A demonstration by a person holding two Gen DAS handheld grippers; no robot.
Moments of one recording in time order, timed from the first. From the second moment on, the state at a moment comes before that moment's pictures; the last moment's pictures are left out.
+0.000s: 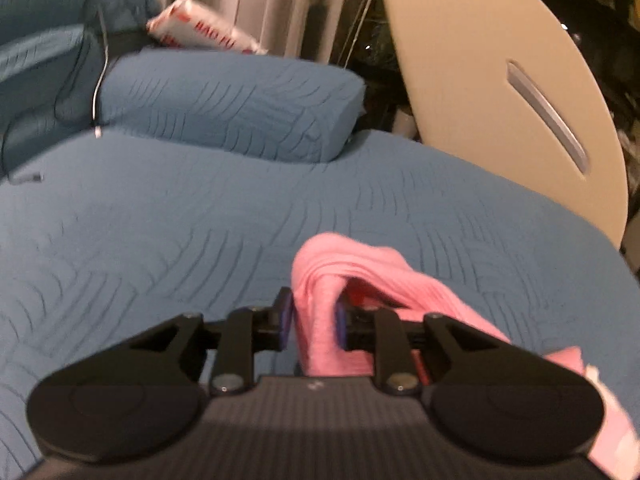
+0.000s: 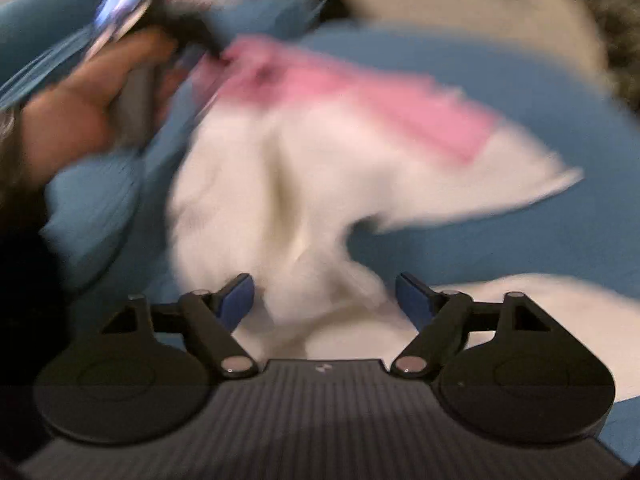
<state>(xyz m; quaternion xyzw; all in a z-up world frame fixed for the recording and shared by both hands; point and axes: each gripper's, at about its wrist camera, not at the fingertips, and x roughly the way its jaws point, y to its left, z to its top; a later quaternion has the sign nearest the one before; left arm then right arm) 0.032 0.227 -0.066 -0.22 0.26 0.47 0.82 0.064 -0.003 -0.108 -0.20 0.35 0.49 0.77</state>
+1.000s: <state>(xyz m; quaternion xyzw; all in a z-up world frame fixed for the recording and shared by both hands) 0.051 0.182 -0.033 -0.15 0.19 0.40 0.88 0.016 0.042 -0.112 -0.50 -0.05 0.37 0.78</state>
